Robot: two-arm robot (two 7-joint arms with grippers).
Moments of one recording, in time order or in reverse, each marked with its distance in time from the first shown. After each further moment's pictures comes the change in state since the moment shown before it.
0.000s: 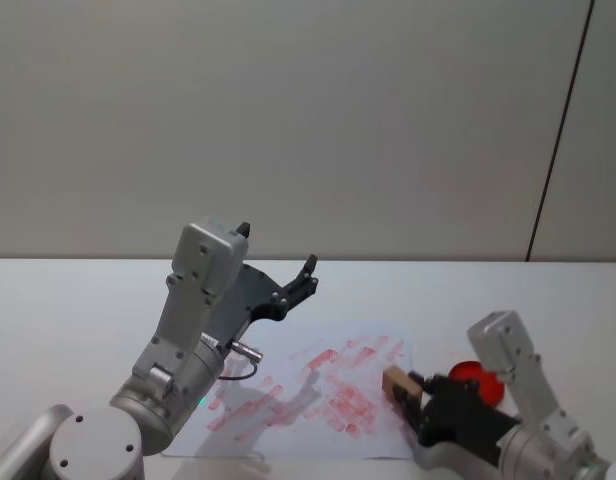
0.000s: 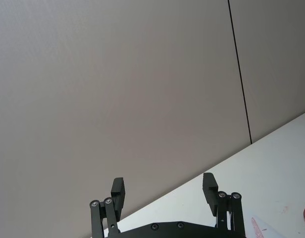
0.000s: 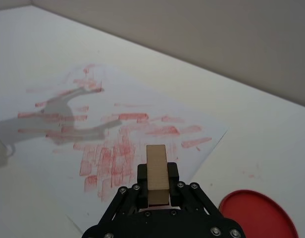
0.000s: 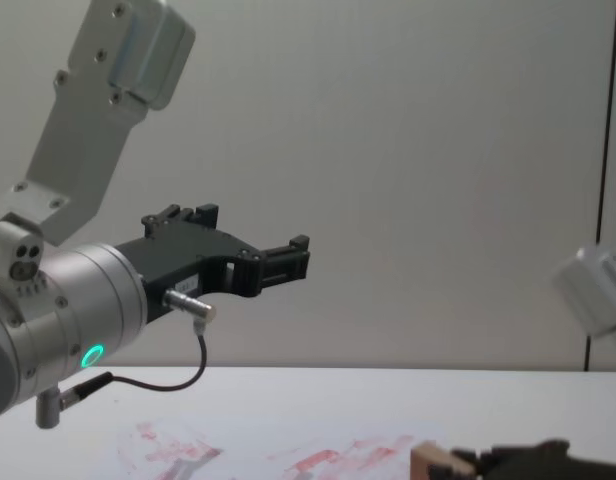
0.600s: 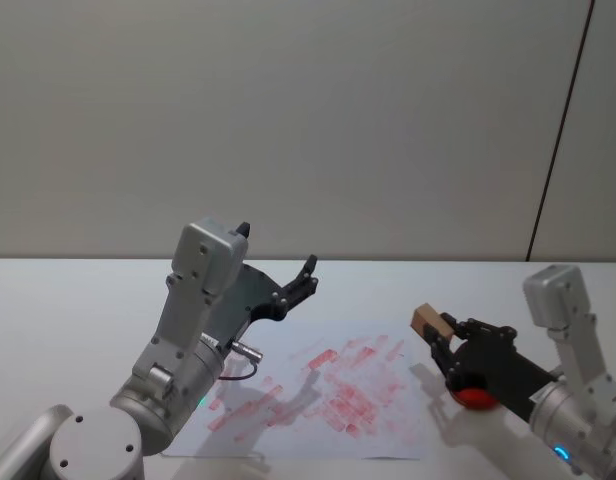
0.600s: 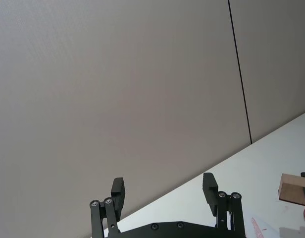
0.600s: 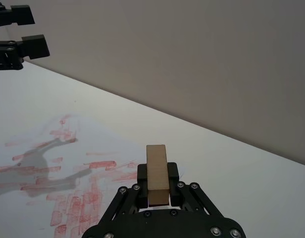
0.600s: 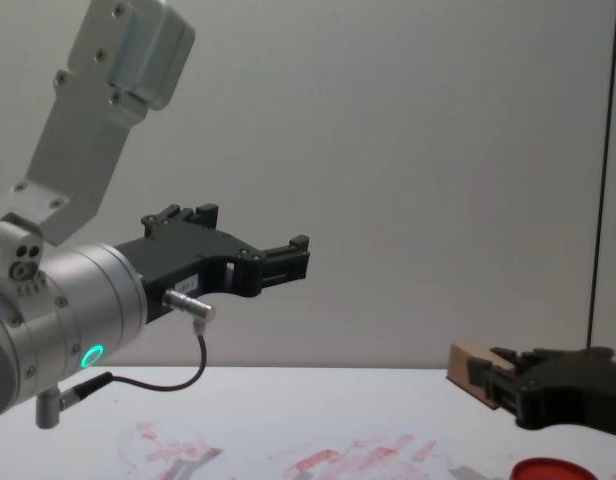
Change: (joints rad) left arm 0.000 0.000 0.000 0.000 0.000 0.000 0.000; right arm 0.005 0.030 0.052 -0.064 0.088 -0.074 -0.062
